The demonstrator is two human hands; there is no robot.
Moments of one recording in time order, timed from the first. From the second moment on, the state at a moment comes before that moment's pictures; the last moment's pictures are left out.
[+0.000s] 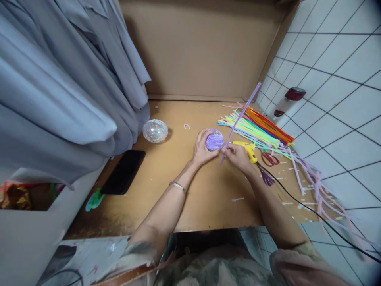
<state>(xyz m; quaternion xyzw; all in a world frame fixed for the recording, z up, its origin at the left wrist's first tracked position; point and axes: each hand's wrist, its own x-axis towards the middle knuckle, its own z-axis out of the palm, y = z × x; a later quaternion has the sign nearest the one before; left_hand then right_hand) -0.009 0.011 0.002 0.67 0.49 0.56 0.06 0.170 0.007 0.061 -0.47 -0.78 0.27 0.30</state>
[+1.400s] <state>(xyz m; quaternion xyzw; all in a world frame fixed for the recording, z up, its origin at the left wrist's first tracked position) -0.018 0.014 0.003 0.61 0.49 0.62 0.07 0.155 0.009 0.017 -0.39 -0.81 -0.15 0.41</state>
